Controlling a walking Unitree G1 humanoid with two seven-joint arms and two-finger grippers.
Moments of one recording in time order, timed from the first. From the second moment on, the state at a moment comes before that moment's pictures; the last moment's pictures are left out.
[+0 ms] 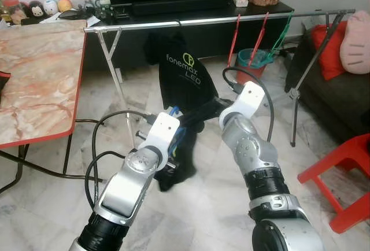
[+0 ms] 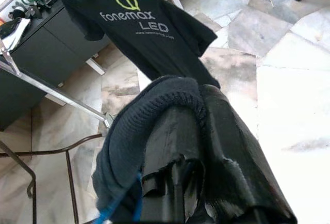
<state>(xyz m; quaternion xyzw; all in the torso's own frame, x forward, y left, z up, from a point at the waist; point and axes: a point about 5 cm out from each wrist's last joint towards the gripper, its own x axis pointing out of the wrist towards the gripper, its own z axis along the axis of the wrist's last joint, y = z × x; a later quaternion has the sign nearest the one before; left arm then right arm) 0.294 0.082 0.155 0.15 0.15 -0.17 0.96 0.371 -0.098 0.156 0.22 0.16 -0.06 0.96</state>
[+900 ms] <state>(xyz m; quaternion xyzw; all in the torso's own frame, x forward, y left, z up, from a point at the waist) 0.279 0.053 0.170 0.13 0.09 -0.30 0.94 0.364 -0.079 0.147 0.20 0.20 0.00 0.96</state>
